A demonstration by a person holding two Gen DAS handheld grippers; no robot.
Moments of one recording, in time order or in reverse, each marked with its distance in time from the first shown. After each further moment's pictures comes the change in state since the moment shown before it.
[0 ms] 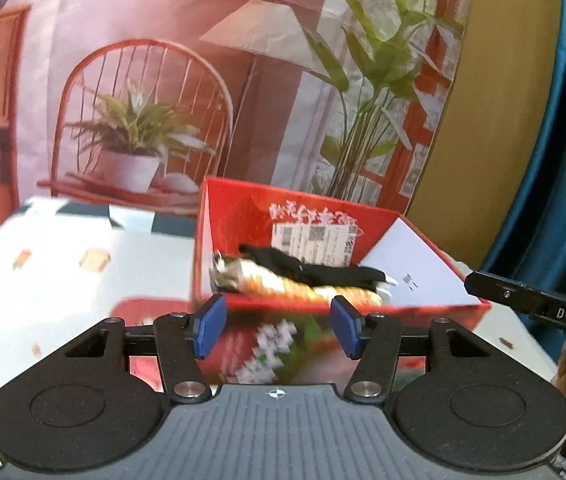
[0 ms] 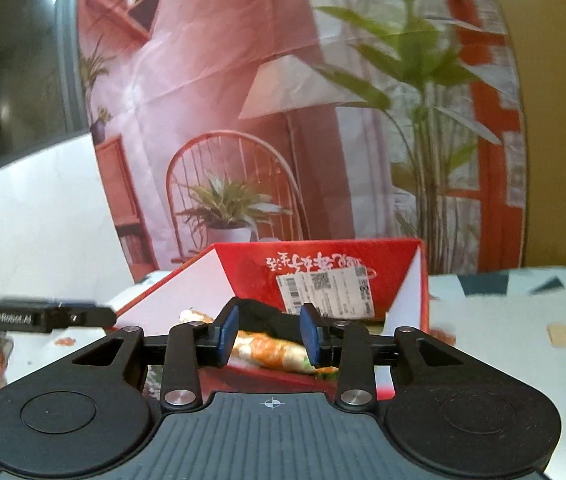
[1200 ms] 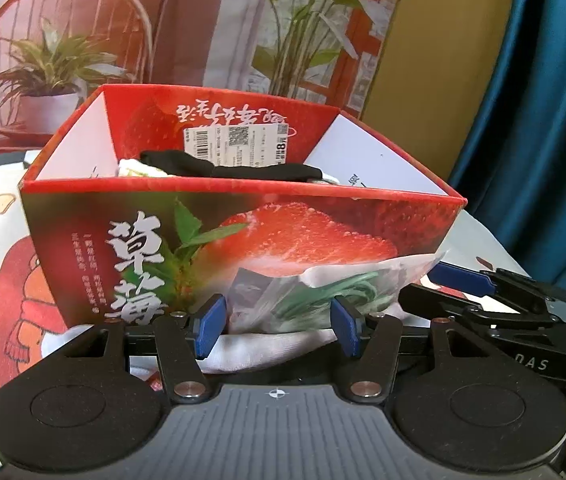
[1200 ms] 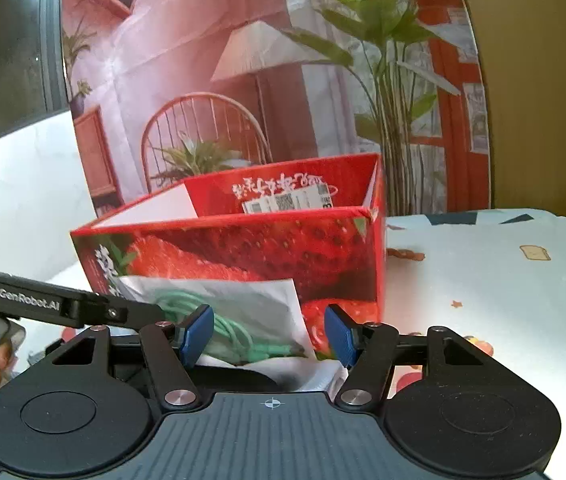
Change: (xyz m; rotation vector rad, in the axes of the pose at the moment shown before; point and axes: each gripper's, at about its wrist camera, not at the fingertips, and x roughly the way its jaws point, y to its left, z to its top) left arm 0.069 -0.038 -0.042 0.118 0.200 -0.136; right arm -0.001 -0.013 -0.091 -0.042 0.053 -0.087
